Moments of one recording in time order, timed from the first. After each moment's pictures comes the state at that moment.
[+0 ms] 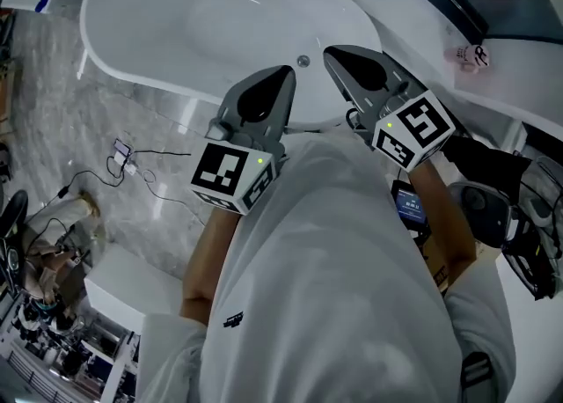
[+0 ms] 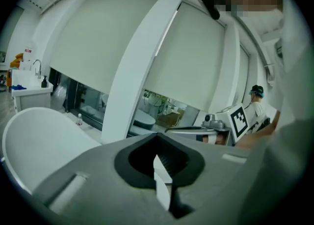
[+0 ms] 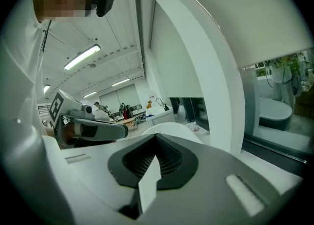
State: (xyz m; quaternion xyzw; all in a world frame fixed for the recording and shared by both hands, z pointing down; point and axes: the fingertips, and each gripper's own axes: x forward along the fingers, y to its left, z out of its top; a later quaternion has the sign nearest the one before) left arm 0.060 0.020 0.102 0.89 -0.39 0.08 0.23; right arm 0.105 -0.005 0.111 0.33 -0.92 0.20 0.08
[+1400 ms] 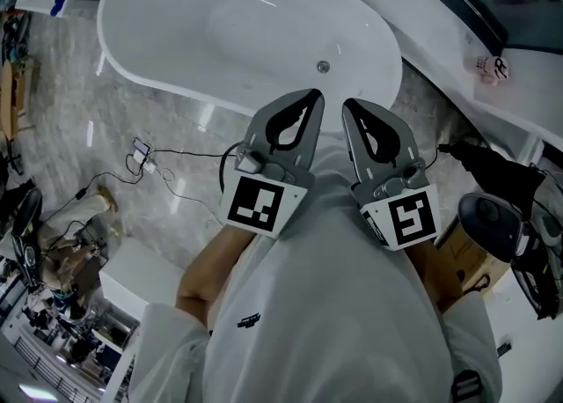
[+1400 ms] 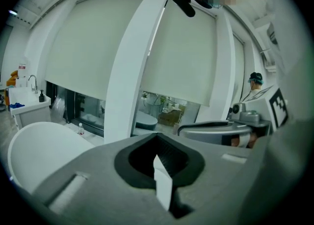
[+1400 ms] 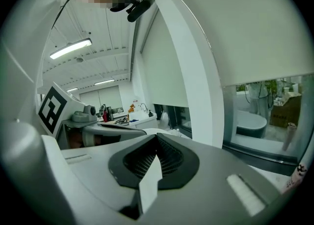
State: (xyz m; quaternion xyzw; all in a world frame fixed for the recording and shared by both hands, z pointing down) left arm 0.078 0.004 0.086 0.90 -0.40 0.10 0.17; right arm 0.104 0.017 0.073 0.46 -0.87 0.15 0.07
